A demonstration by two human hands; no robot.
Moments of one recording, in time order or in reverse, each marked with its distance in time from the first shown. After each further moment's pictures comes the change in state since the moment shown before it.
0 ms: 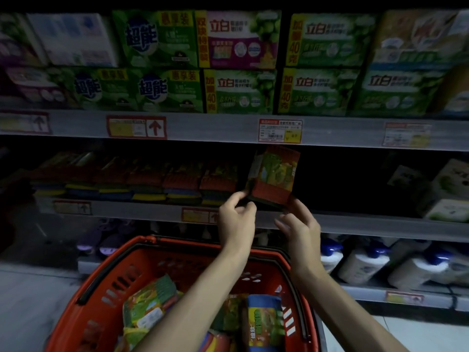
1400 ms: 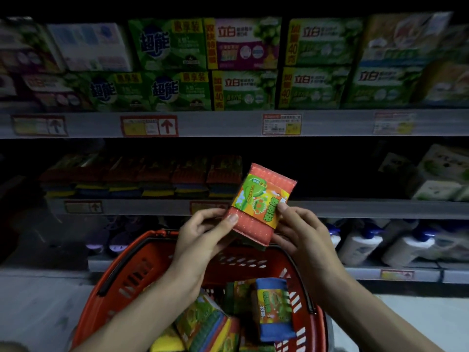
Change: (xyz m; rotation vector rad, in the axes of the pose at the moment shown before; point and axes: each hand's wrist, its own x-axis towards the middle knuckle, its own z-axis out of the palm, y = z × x) left_hand -0.048 0.008 -0.119 -0.272 -0.285 -0.126; right_hand -0.064 -0.030 -0.005 0.207 -0.104 0.198
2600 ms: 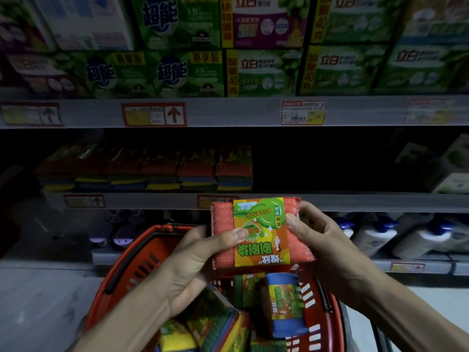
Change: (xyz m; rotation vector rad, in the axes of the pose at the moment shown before) left_hand -0.007 0.020 -0.034 -0.095 -0.326 -0.296; right_hand -0.008 -0.018 0.004 -0.031 -0.433 0.133
